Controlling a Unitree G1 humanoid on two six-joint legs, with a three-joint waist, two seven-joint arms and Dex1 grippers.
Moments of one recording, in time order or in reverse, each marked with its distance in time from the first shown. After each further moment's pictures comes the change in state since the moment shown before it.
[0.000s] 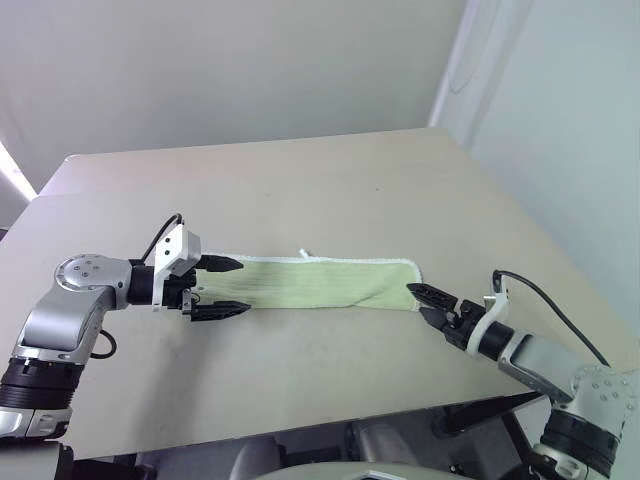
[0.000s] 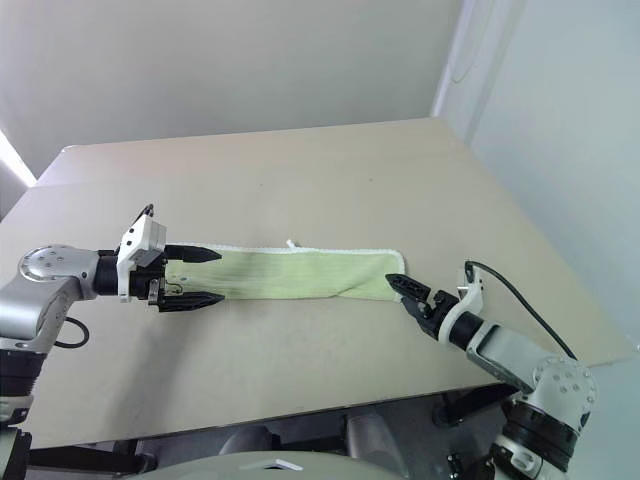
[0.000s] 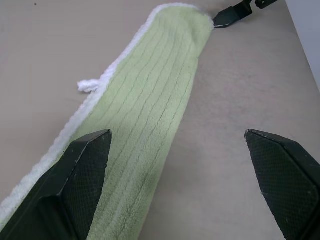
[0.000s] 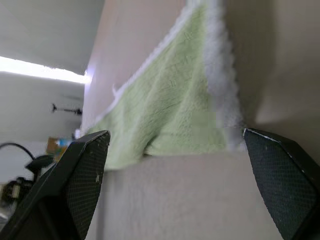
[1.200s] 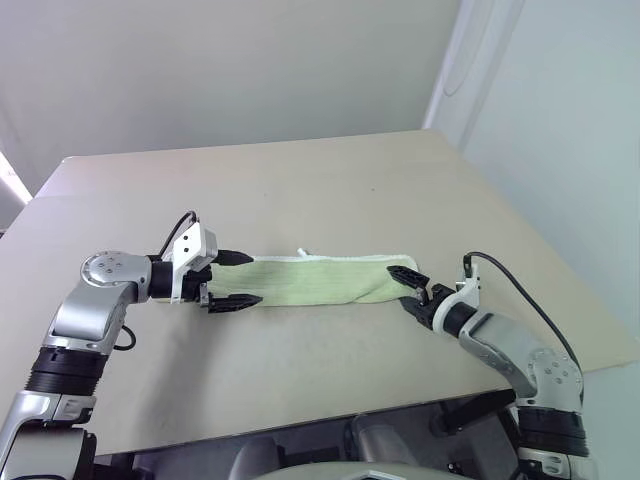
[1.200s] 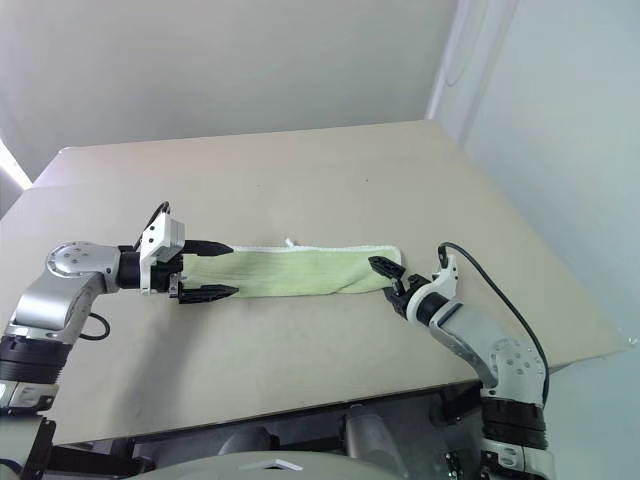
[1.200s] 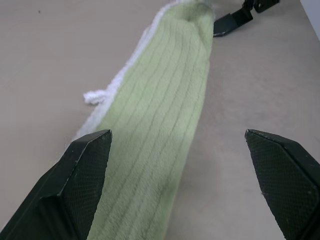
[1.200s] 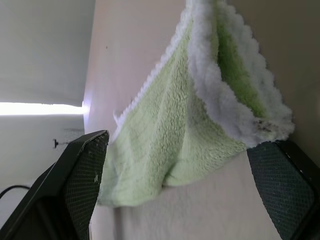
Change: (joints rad) left arm -0.091 -0.092 -0.060 0.099 0.078 -0.077 0.048; right arm -0.033 -0.041 0.431 0.042 0.178 -0.558 -0.255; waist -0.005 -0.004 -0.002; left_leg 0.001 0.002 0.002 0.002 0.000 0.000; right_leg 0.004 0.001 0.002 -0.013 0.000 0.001
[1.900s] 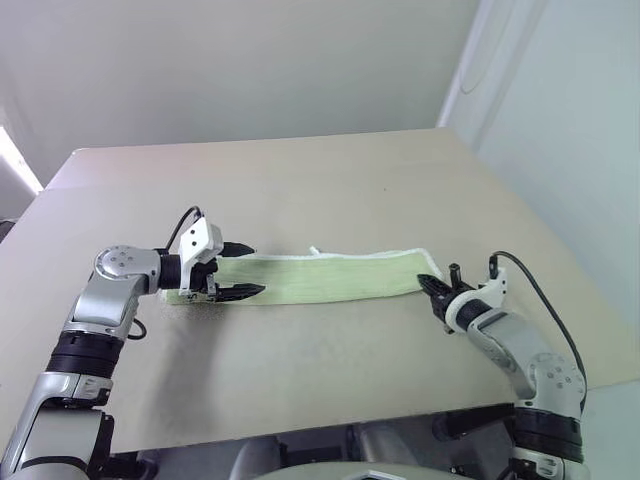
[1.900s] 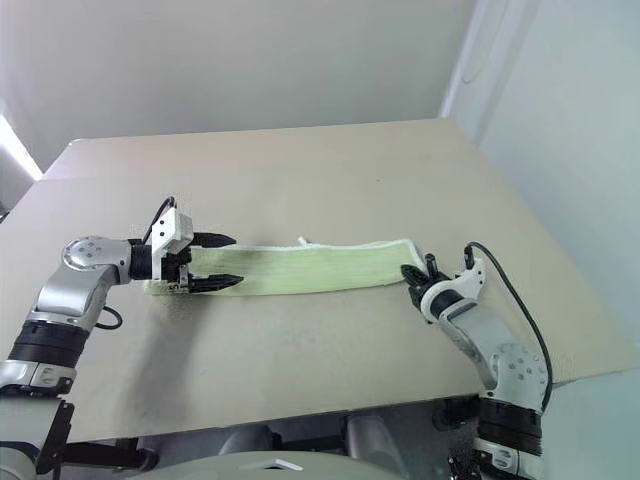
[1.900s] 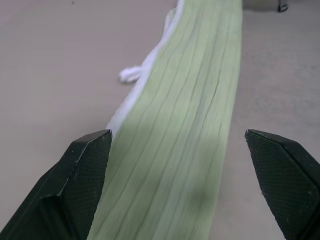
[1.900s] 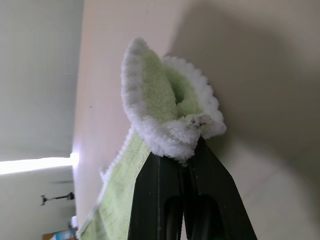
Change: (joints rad) left arm -0.071 -0.042 -0.028 0.191 0.061 -0.130 0.015; right arm 0.038 -0.022 -0.133 -0.016 -0.066 -0.087 -0.043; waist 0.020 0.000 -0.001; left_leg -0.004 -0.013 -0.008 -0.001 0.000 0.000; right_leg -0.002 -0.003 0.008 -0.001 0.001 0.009
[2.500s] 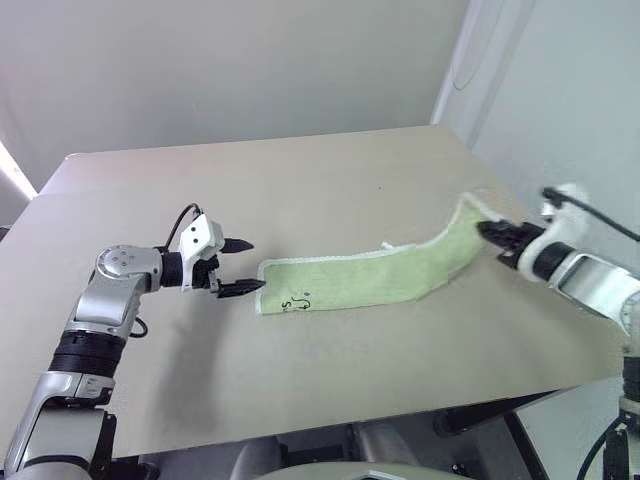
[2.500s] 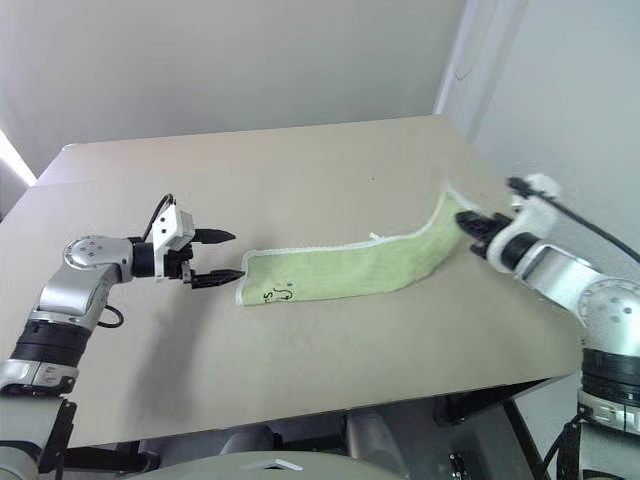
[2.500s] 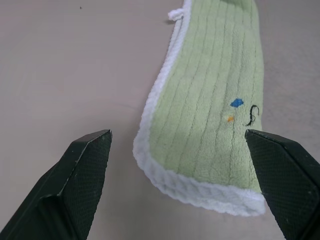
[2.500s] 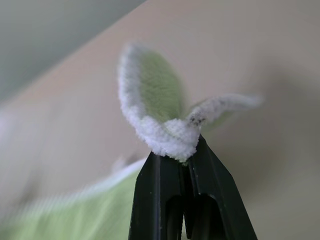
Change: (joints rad) left arm -0.011 -0.008 0.004 -0.017 0.008 0.008 0.046; right arm -0.220 -0.485 0.130 -0.138 -0.305 0.257 0.404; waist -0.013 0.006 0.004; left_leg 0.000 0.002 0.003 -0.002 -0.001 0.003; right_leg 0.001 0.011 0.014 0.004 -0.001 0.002
